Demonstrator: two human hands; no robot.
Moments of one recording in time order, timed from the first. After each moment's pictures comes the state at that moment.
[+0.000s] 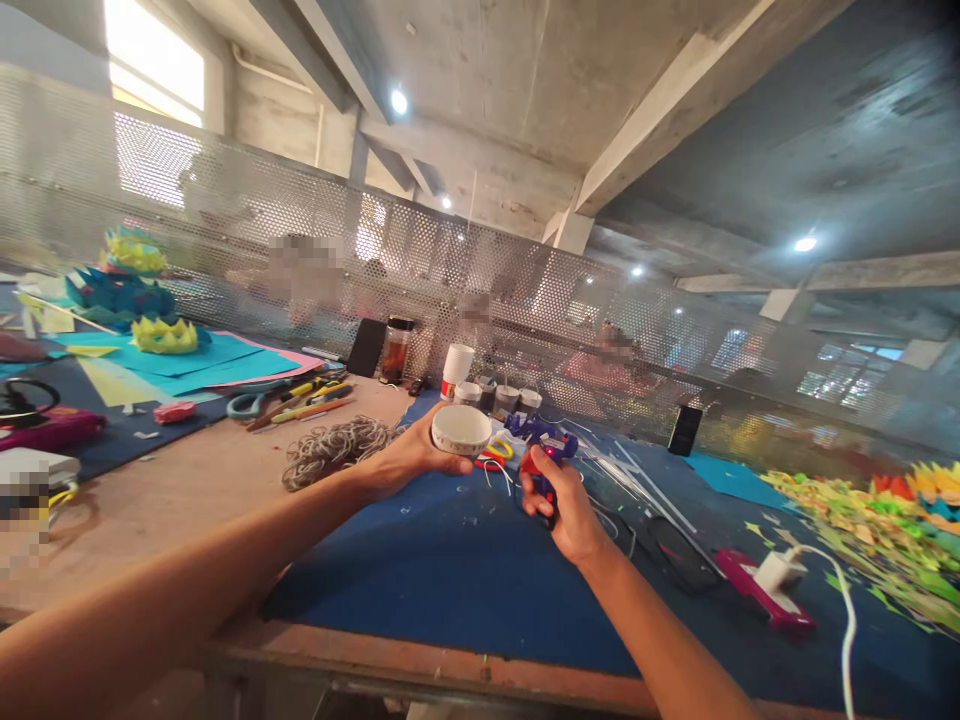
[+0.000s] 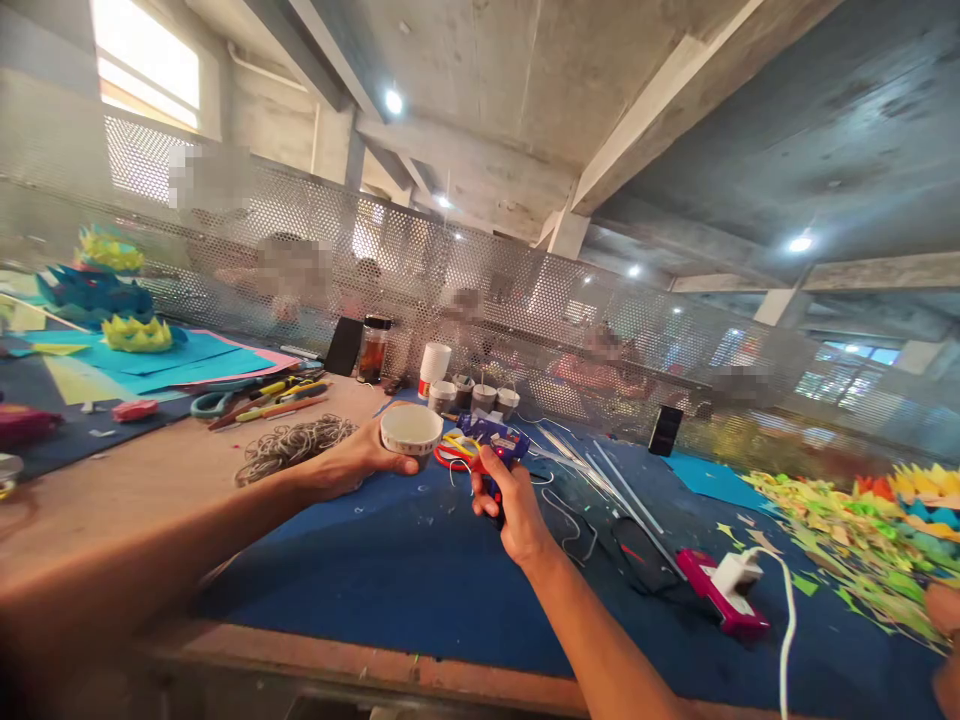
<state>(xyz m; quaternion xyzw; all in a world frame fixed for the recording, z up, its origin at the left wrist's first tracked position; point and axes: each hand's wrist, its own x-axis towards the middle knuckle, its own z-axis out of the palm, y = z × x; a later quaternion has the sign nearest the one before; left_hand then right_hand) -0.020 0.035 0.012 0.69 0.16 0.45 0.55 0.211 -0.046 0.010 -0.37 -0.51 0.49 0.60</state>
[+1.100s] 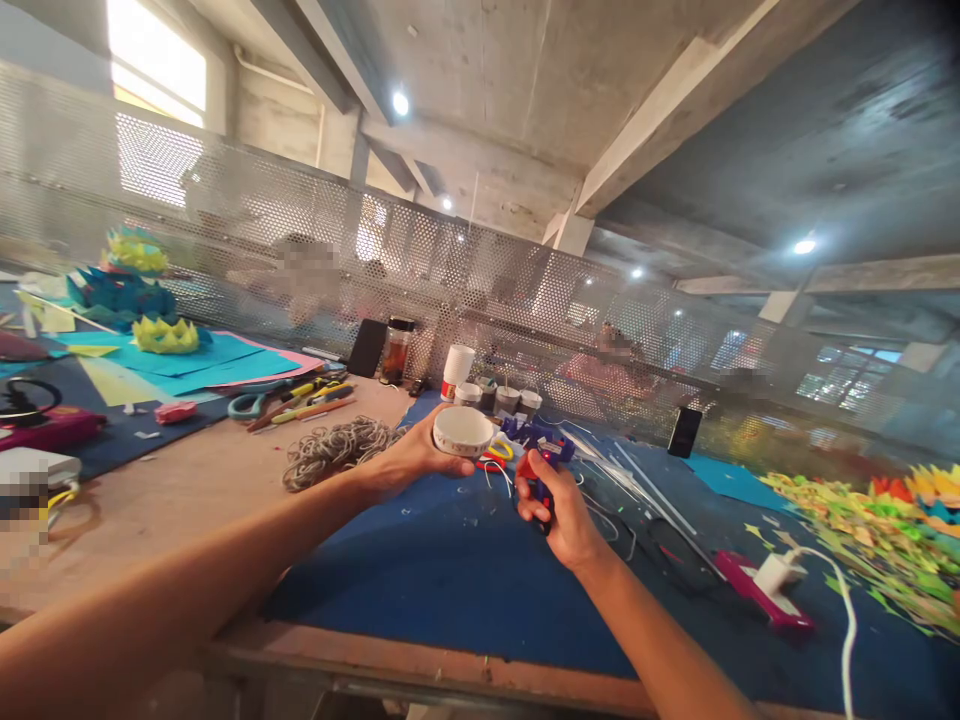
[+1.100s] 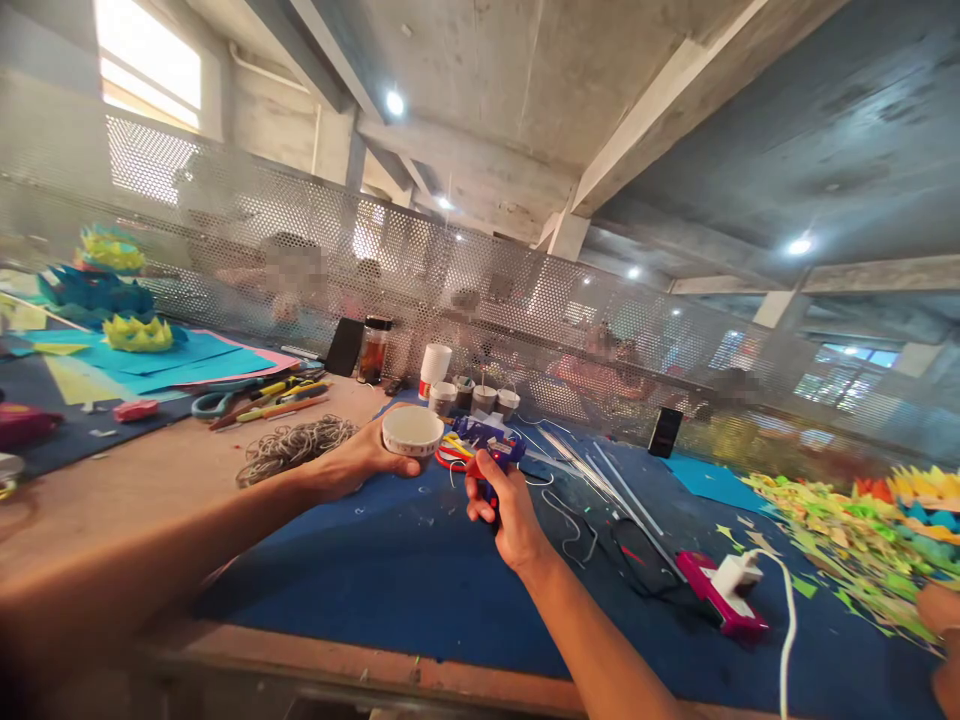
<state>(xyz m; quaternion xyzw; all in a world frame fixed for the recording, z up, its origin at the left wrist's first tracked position) -0.019 0.035 0.011 0.68 0.15 0.45 0.55 0.205 -0.045 0.004 -0.35 -0.51 0.52 0.60</state>
